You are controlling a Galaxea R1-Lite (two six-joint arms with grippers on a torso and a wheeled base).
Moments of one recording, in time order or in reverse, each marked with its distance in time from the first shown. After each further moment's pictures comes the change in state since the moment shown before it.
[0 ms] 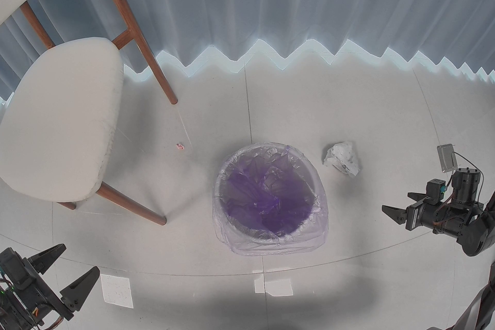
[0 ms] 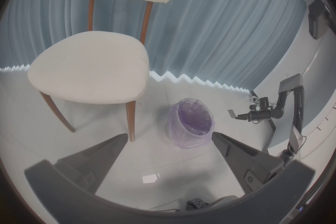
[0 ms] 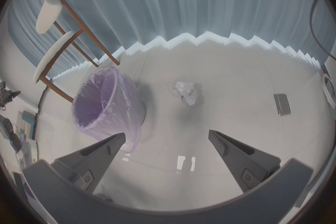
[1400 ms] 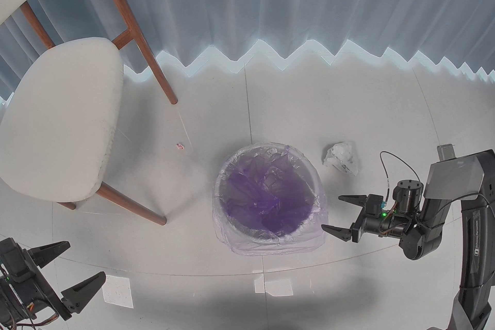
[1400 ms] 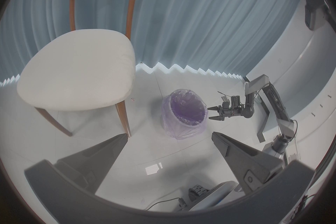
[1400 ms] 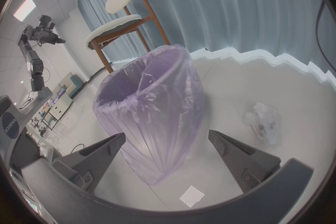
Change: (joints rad) left arm -0.011 0.028 -0.169 0.244 -0.073 0.081; right arm 0.177 0.566 -0.336 -0.330 0.377 -0.259
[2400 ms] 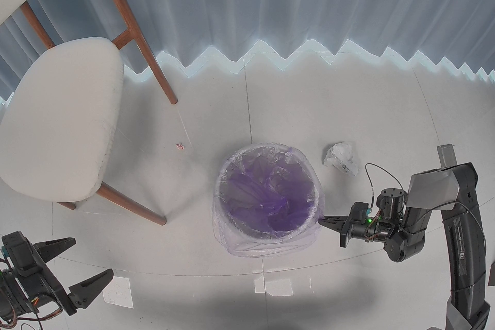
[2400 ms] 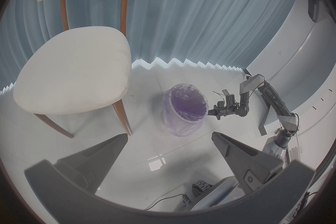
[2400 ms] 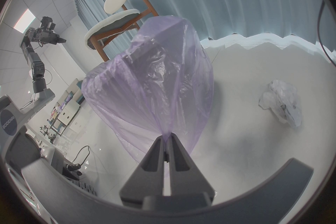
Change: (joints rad) left arm -0.004 0.091 -0.031 -0.001 0.000 0.049; right arm 0.022 0.178 -0.178 0.027 0.053 0.059
